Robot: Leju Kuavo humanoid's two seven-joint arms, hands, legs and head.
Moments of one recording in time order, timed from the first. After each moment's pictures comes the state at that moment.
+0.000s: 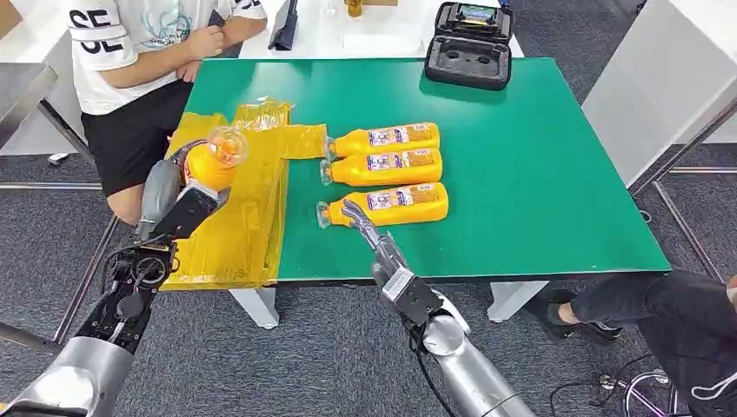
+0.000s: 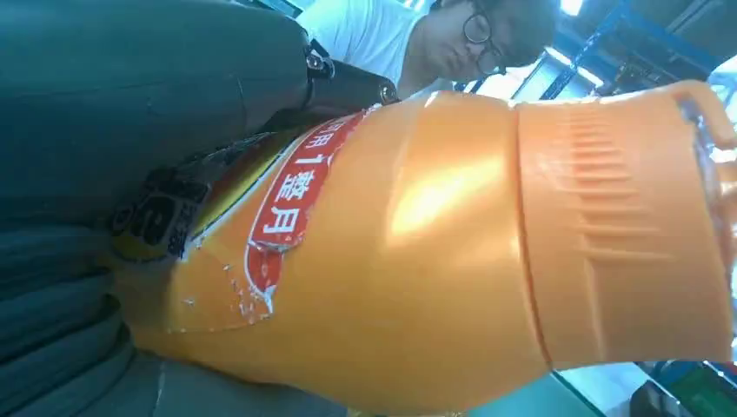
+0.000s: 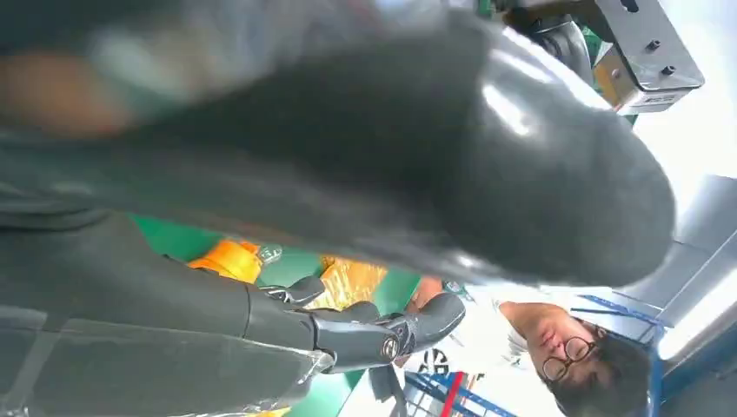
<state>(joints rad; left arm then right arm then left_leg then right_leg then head) -0.57 0.10 -0.23 -0.94 -0.75 0.48 -0.42 -0.30 0.09 0.46 -1.12 0.06 0.10 -0.69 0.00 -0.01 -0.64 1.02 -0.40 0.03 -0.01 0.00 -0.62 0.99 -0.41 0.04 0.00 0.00</state>
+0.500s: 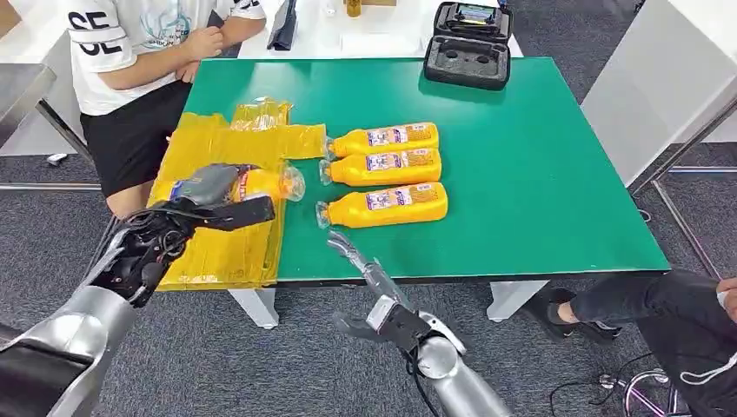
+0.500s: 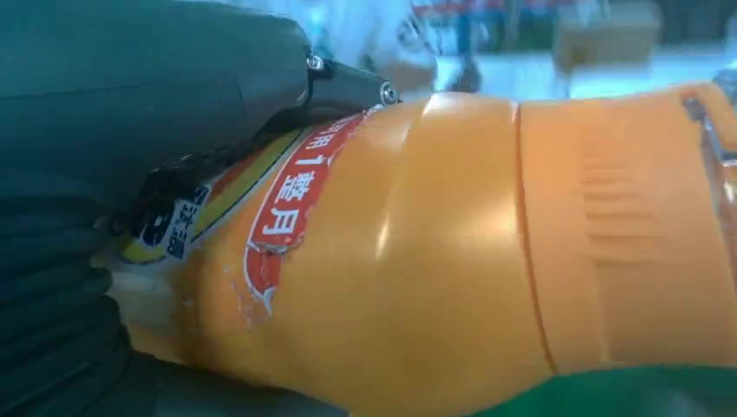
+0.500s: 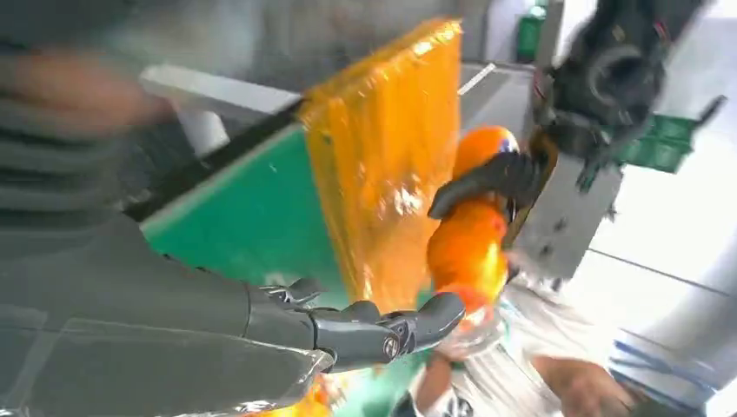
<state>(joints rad) -0.84 0.09 -0.49 -0.61 -1.14 0.13 -0.27 -0.21 0.10 0.46 -1.13 0.19 0.15 -0.67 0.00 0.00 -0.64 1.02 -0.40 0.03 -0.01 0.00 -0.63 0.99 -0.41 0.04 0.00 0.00</state>
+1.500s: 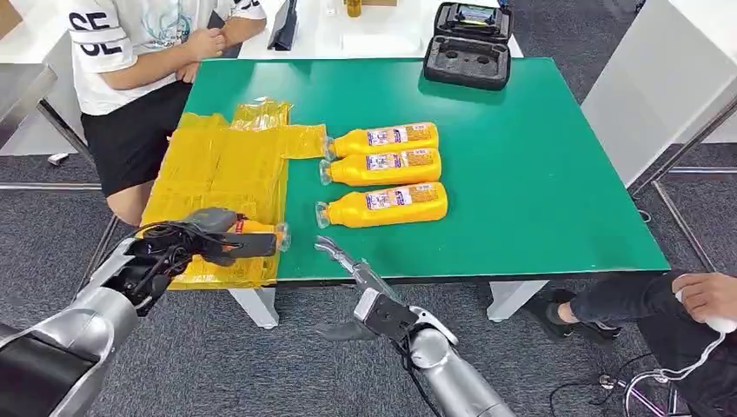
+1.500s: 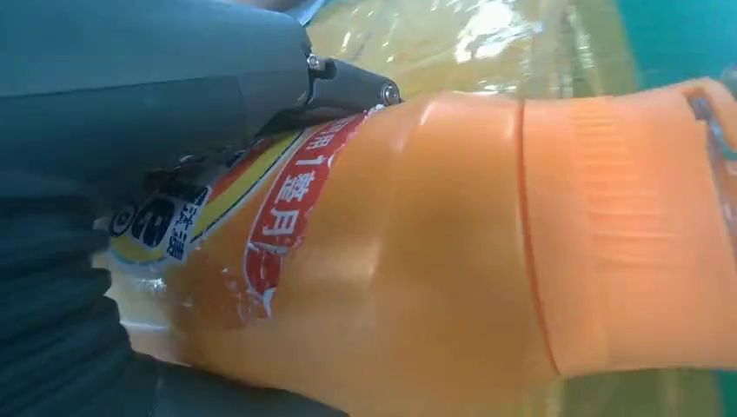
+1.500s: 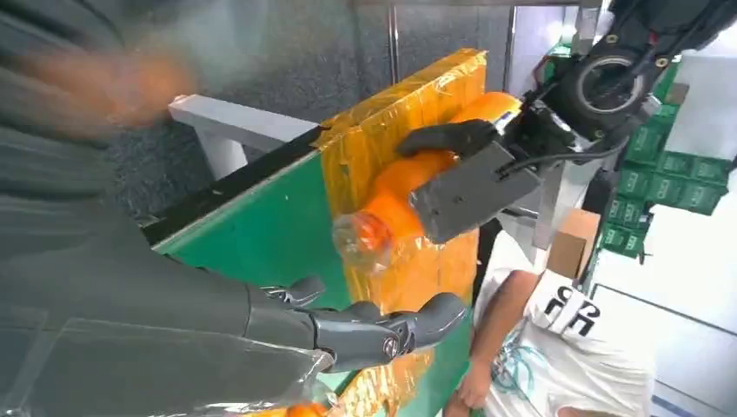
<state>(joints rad) -0.86 0.09 -0.59 -0.43 -1.21 -0.06 -0.10 -0.28 0.14 0.44 -1.00 0.22 0.20 -0.67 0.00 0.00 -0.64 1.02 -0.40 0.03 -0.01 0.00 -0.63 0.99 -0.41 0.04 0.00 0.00</state>
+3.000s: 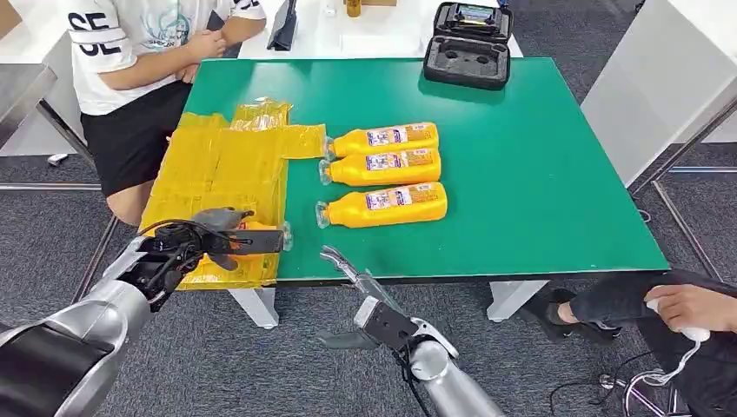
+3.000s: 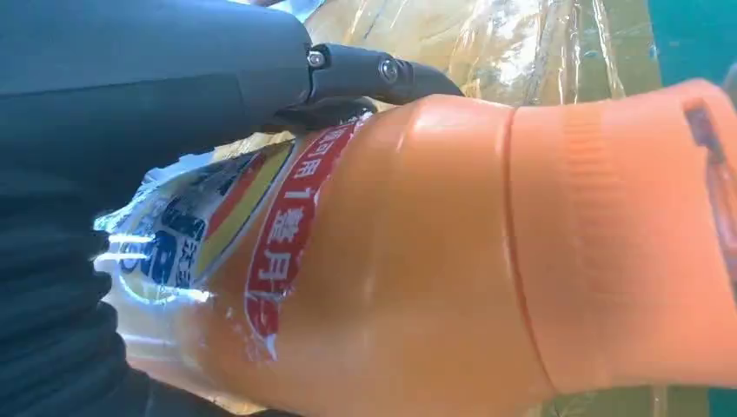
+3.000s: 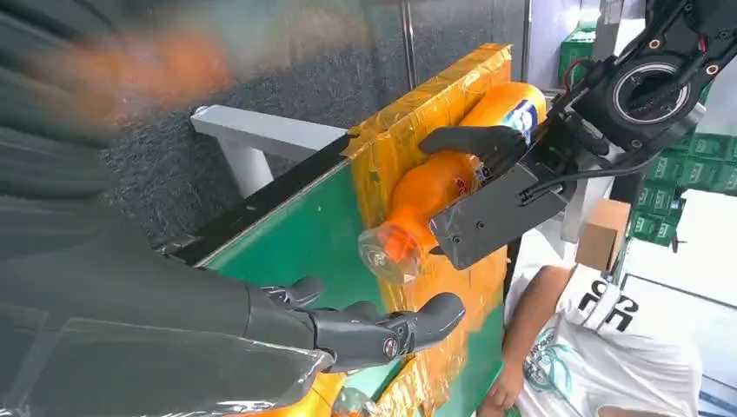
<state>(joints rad) -0.90 0.02 -0.55 -0.33 -1.26 -0.06 -0.03 -0.24 0.14 0.43 -1.00 0.22 0.17 -0.66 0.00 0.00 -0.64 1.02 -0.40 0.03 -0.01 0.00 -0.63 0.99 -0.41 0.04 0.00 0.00</state>
